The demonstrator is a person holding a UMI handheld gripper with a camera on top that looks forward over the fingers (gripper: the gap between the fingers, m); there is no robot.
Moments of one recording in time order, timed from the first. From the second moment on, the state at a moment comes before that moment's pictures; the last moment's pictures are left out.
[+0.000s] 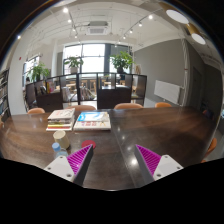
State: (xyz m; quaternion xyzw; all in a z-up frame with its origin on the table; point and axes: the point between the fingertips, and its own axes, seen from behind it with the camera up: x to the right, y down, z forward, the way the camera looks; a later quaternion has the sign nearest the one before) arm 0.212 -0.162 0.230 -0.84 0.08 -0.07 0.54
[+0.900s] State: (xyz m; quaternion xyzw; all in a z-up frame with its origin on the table) arm 0.019 -0.034 0.055 -0.81 0.04 -0.01 0.58
